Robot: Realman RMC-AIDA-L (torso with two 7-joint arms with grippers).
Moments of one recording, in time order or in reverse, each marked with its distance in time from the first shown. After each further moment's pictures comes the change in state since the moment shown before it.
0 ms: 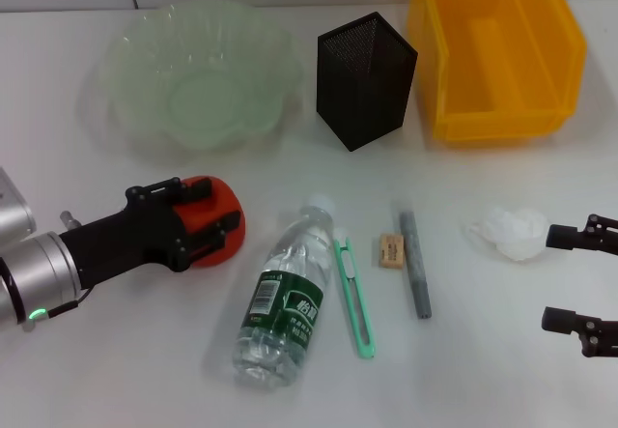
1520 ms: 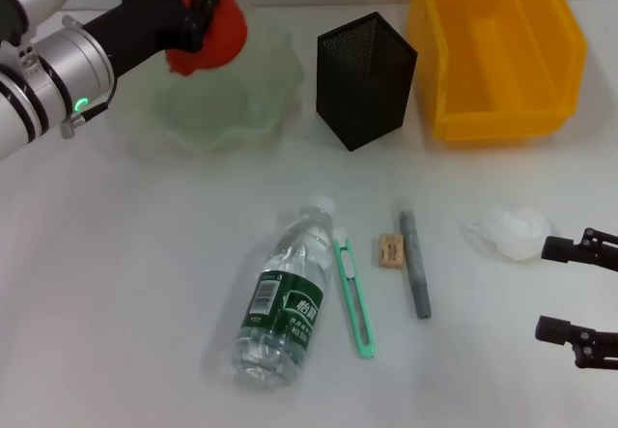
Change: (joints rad) left arm -0.317 -0.024 -0.140 -0.012 -0.196 -0.336 0.006; right arm -0.028 0.017 0.015 0.032 0.001 0.007 0.009
